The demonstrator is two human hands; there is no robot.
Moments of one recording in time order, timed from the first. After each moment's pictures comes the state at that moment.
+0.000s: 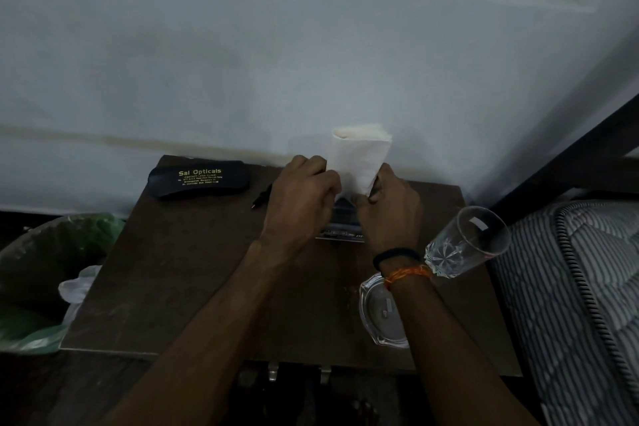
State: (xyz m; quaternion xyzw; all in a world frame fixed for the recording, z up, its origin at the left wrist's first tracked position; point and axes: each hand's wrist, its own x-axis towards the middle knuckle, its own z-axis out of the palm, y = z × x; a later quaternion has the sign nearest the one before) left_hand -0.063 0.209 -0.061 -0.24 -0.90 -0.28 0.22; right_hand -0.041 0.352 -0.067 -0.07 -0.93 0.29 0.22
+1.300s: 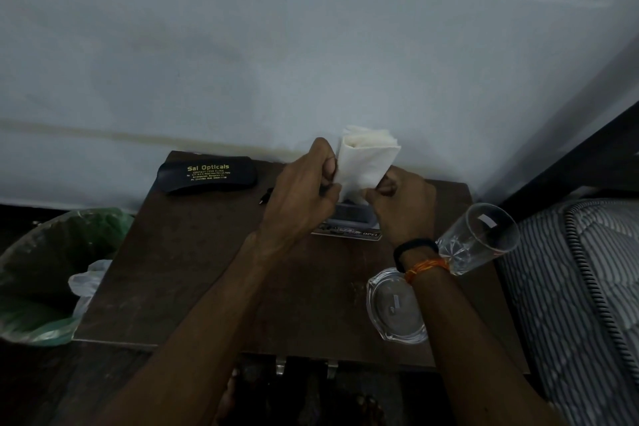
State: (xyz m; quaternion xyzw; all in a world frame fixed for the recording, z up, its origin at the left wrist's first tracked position) left_hand -0.065 0.196 -0.059 -0.22 -0.86 -0.43 0.16; right_hand -0.039 0.361 -0.055 -0.07 -0.91 0.35 0.19
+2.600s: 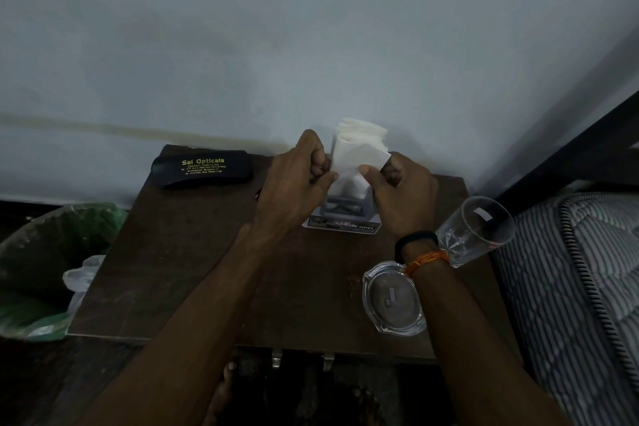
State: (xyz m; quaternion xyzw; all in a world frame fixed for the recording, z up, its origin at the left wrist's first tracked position) left_hand -0.071 0.194 -0.064 -0.19 -0.85 -0.47 0.16; right_hand -0.043 0.364 -0.055 -0.06 -0.87 0.42 0.24
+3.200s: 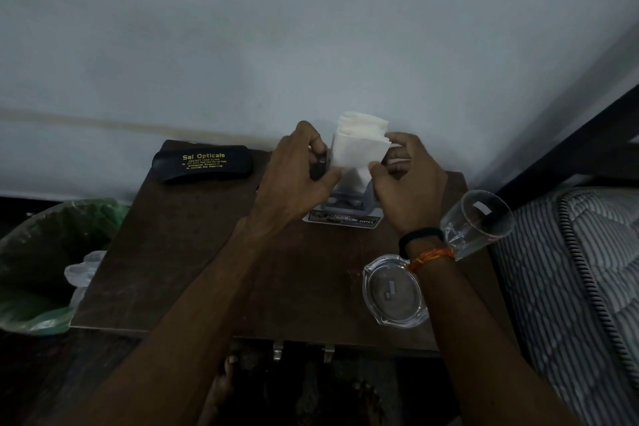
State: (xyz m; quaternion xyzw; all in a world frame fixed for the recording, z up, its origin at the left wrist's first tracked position) left_hand -0.070 0.192 -0.064 -0.18 -0.85 -0.47 0.15; right_hand -0.035 0.361 -0.042 -0.08 -0.87 0.41 0.27
